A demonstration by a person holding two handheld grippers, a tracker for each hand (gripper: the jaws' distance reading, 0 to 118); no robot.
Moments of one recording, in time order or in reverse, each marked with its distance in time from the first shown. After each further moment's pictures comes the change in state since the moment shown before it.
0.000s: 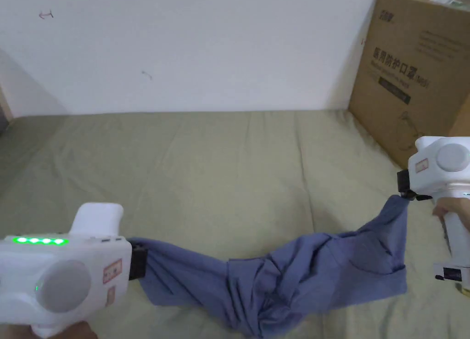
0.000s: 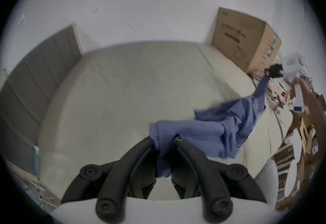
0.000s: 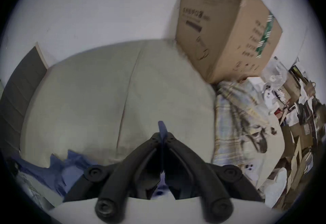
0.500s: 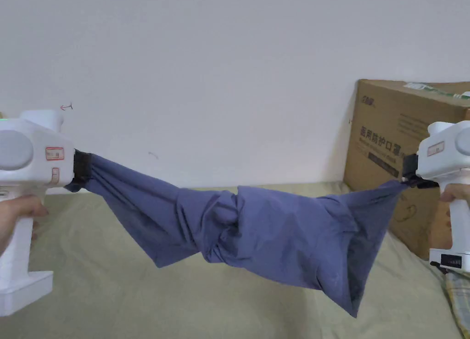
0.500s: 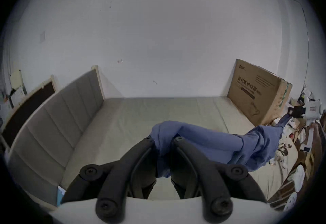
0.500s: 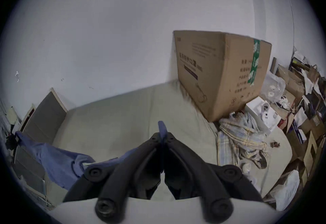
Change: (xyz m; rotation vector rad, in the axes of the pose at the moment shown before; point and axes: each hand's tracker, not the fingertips) left arm -0.076 0.198 0.058 0.283 0.104 0.048; right arm 0.000 0.104 0.100 0.244 0.132 -0.134
